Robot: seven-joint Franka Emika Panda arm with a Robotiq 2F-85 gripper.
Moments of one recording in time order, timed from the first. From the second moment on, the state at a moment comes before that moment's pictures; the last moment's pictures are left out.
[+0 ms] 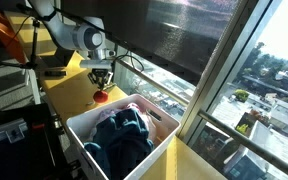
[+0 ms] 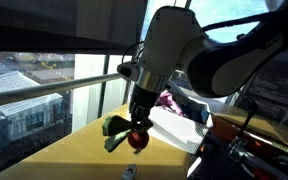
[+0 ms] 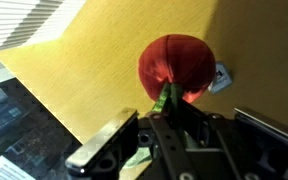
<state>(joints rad) 0.20 0.41 0.16 -2.07 -0.44 2.55 -0.27</state>
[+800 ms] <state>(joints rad) 0.02 -0.12 0.02 -2.35 -0.43 2.52 -0.31</state>
